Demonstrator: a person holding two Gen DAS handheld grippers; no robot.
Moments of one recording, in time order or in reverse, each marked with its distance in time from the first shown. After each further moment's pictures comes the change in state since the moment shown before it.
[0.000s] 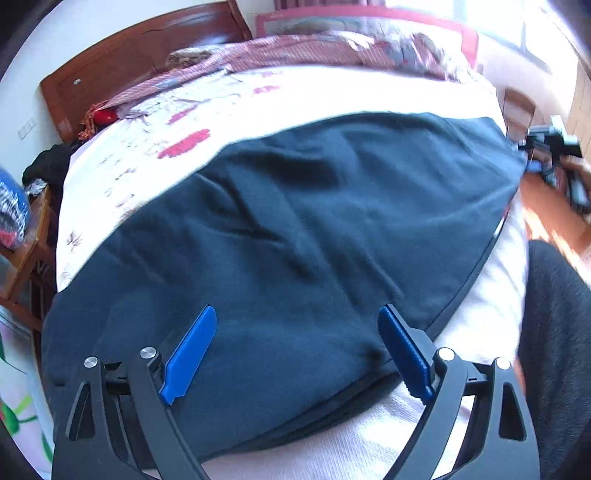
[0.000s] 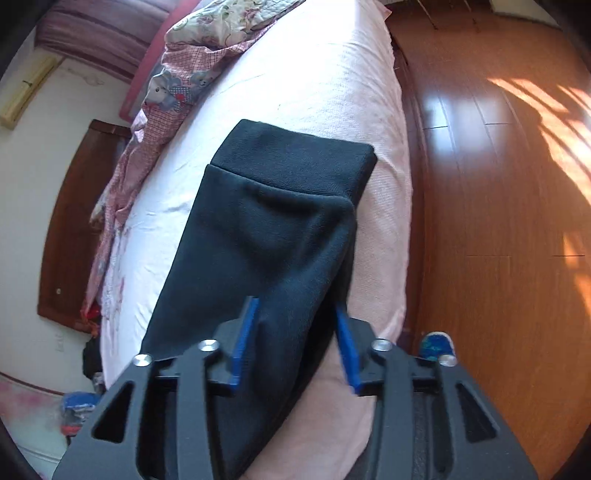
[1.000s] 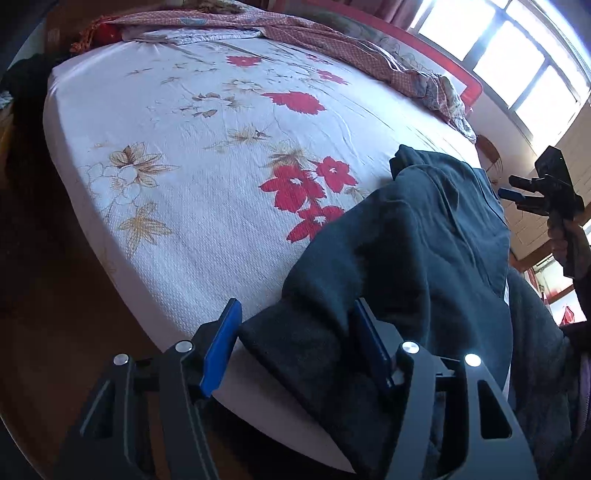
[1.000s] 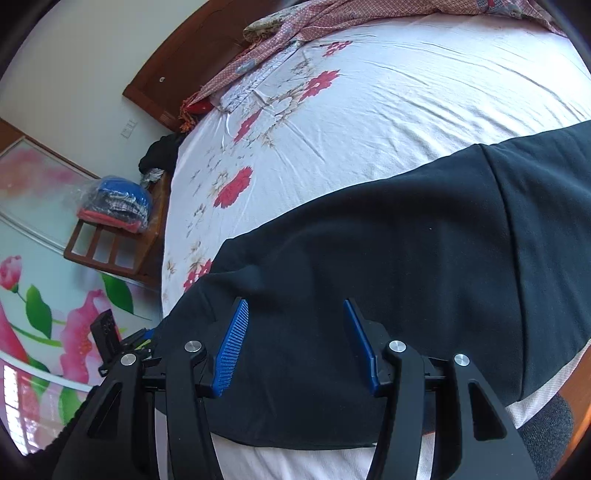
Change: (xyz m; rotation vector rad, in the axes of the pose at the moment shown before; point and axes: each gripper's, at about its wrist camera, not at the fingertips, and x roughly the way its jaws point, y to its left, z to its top) left arm 0.050 0.264 -0.030 -0.160 0.107 -0.347; right arm -0.013 0.265 -0.228 -0.652 0.451 0.355
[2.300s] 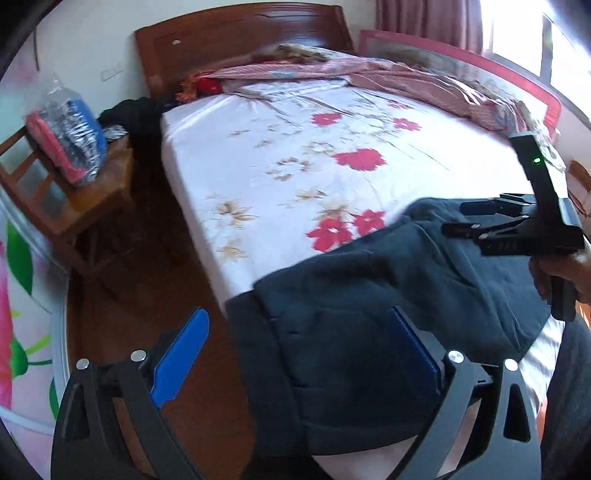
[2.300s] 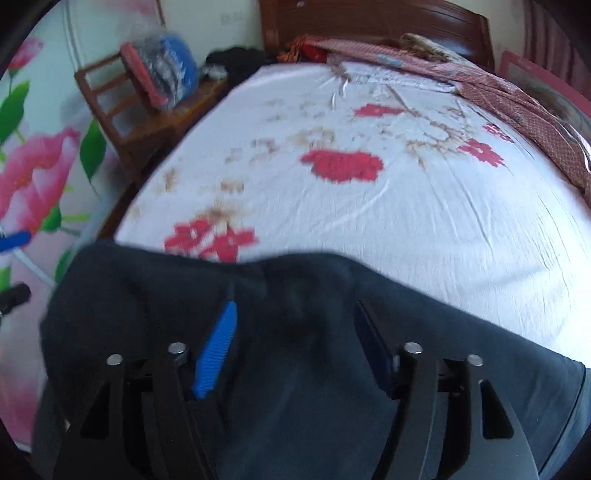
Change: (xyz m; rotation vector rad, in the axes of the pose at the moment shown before) left arm -0.068 -0.099 -0.010 -0.062 -0.138 0.480; right arm 0.168 0.136 -0.024 -0.735 0.117 -0.277
